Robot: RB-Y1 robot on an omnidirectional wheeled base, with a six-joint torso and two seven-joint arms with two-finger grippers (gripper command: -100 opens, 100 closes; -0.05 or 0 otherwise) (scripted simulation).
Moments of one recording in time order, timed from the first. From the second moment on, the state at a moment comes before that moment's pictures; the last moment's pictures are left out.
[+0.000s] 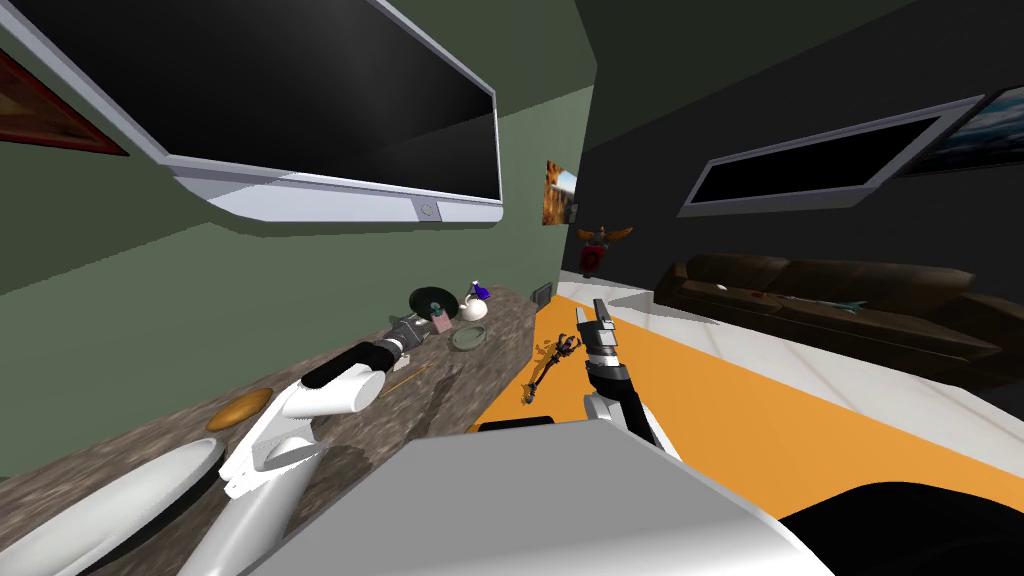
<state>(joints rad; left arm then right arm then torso) 0.23 0.50 0.29 -2.27 0.41 0.83 0.49 0.53 -0.01 0.05 -2.21 0.01 -0.51 -0.06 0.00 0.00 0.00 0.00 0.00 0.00</state>
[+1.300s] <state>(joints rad) 0.26 0.56 0.37 -2.18 0.51 1.18 0.55 0.53 -0.01 0.05 -2.21 0.01 -0.51 -0.06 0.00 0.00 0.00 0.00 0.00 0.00</state>
